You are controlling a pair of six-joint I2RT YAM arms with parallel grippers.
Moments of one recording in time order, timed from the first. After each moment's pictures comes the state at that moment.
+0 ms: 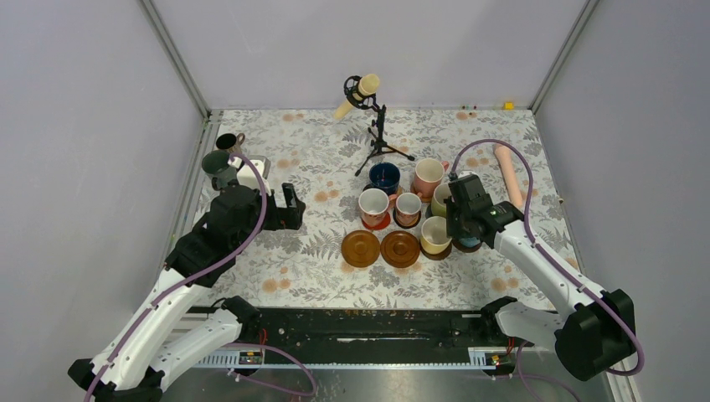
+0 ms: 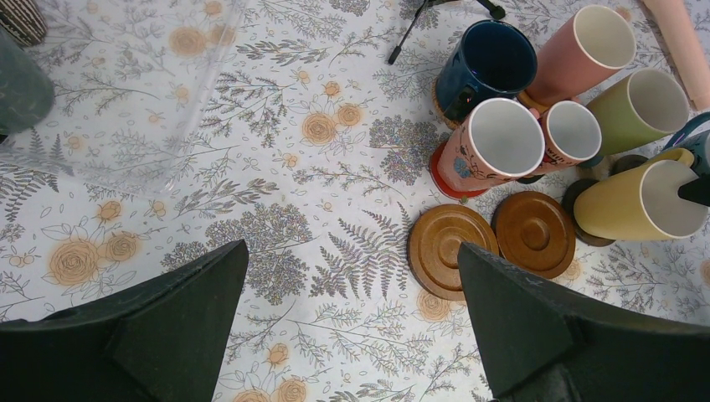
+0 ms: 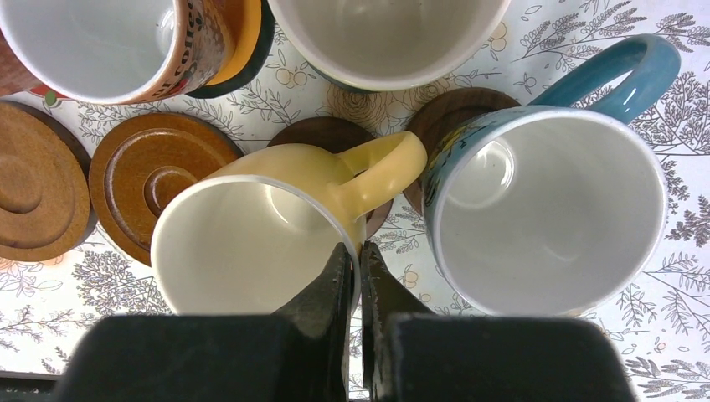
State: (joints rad) left arm -0.58 0.73 0.94 -0.66 -0.23 -0.35; right arm 0.43 1.12 0.82 -0.72 0.17 0.34
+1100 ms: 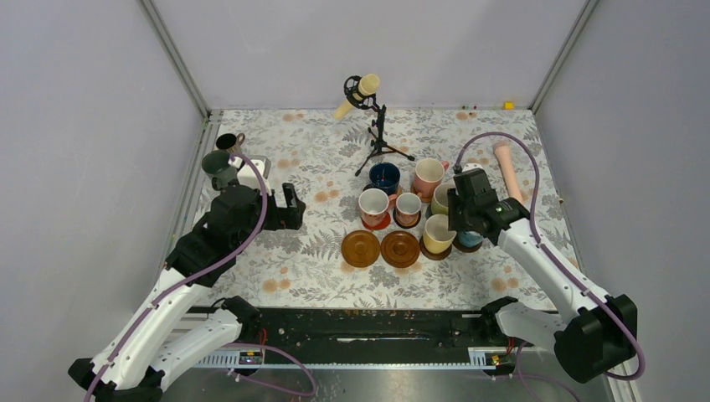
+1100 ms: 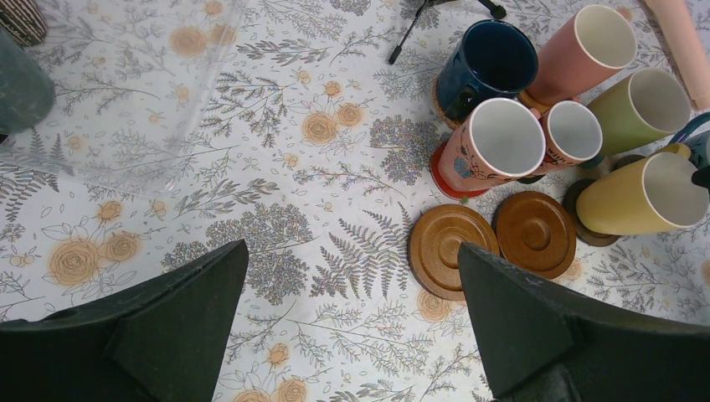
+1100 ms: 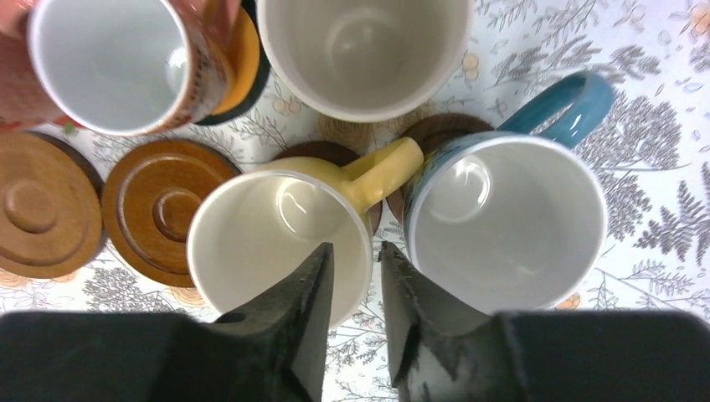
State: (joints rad) left arm -0.58 0.73 0.94 -0.66 -0.23 -0.35; right arm 0.40 1.12 0.85 -0.73 0.19 0.31
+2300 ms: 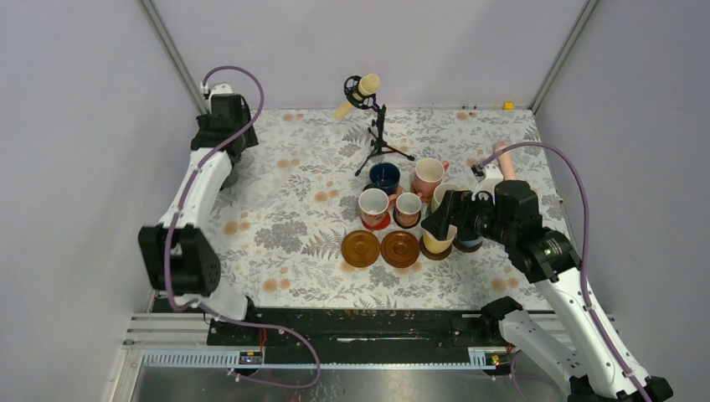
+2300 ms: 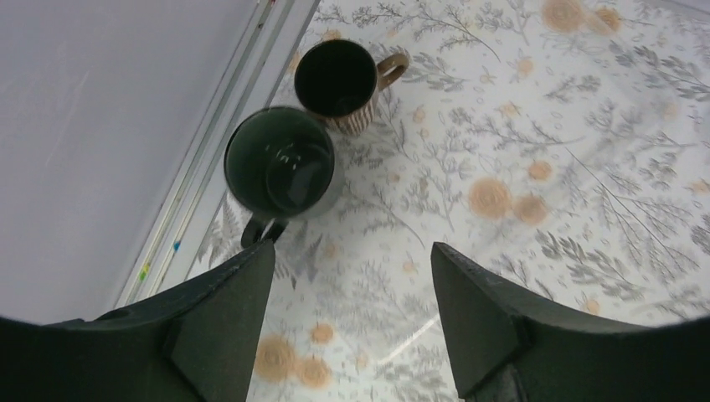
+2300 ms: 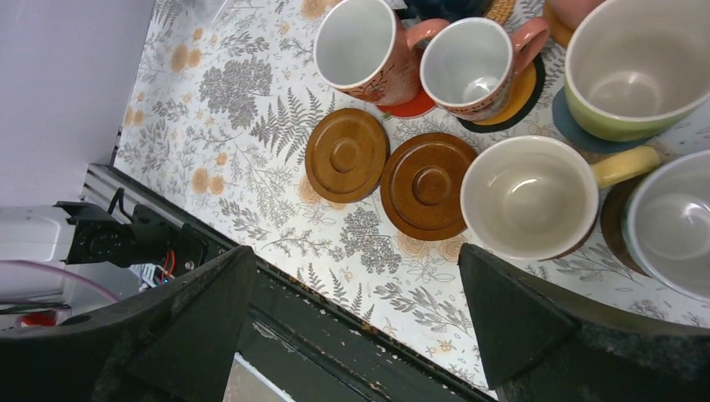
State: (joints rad) left arm -0.05 1.50 1.40 -0.54 -0.42 -0.24; right arm 0.40 0.74 0.93 -0.76 -0.27 0.44
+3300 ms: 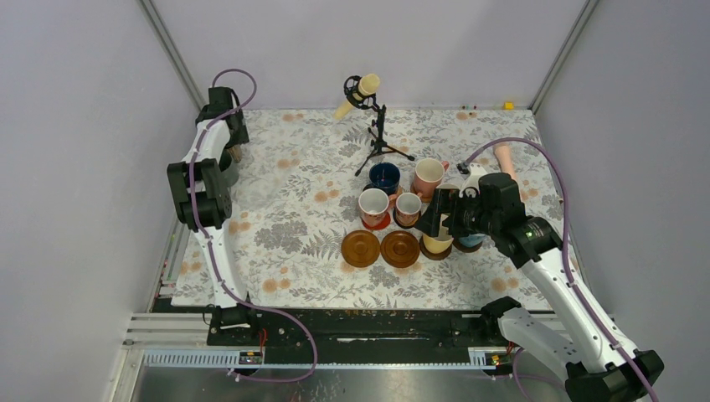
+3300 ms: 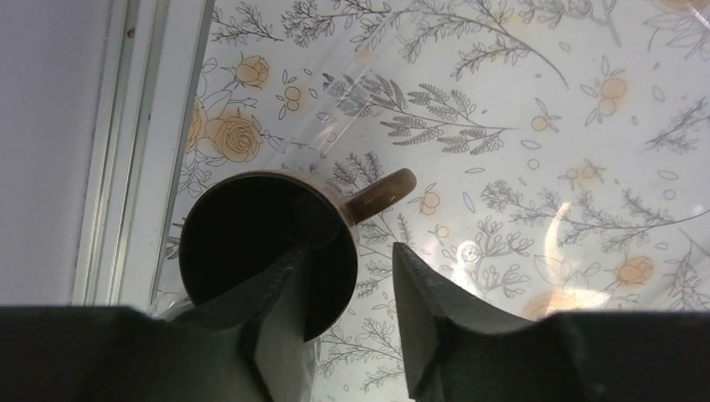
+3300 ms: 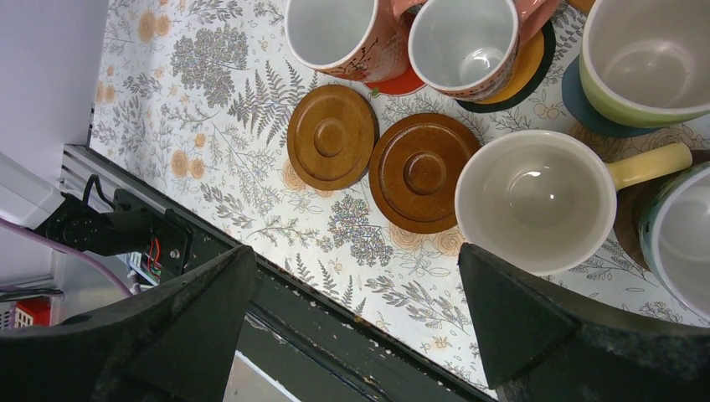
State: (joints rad) left arm 0.15 2.24 1.94 -0.55 -0.12 -0.08; right arm 0.40 0.86 0.90 -0.71 -0.31 0.43
